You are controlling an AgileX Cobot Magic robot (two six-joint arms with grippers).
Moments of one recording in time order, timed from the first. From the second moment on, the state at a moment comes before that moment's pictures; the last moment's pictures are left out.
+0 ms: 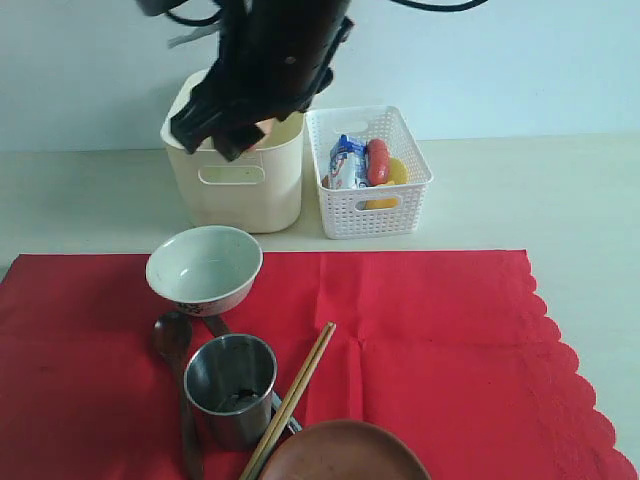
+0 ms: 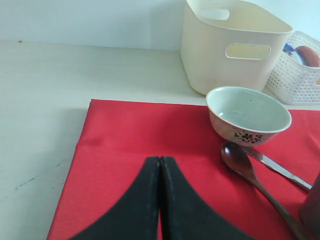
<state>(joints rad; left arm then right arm) -0.12 0.01 0.00 -0.05 0.37 -0.05 0.78 1.90 -1.82 -0.13 1.01 -0.05</state>
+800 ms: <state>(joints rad) -0.12 0.01 0.00 -0.05 0.37 -0.05 0.34 2.15 -1.82 0.02 0.76 -0.03</state>
